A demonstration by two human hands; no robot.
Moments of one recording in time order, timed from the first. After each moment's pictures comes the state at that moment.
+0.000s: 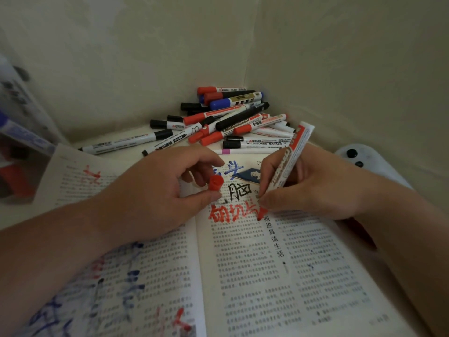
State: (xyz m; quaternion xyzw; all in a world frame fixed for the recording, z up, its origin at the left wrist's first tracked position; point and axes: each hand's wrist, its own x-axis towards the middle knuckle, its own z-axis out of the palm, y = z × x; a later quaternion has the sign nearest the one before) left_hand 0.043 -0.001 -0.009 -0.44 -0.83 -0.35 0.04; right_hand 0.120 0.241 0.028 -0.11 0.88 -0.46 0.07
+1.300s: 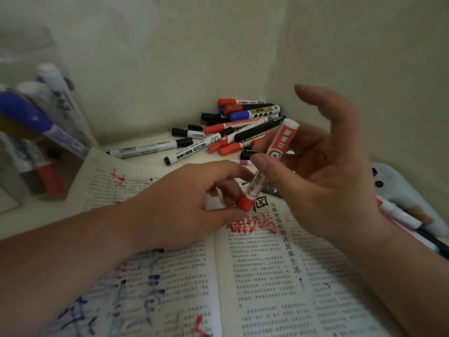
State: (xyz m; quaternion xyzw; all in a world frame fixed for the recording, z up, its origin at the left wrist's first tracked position) left_hand 0.053 0.005 0.005 -0.44 -0.82 -0.36 -0.06; right_hand 0.114 0.195 0.016 -0.21 0.75 -0.56 -0.29
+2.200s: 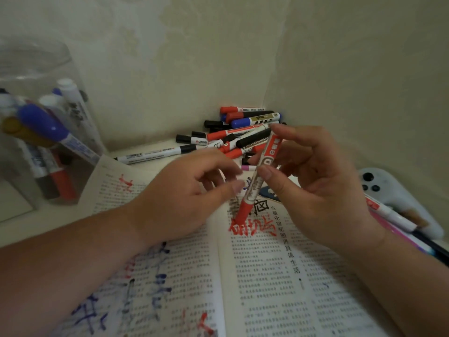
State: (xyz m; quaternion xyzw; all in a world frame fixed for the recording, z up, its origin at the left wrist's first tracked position) left_hand 0.045 0.002 -0.002 -0.41 -0.79 -0.46 0.06; right_hand 0.113 0.201 0.009 -0.21 0.78 -0.52 -0.29
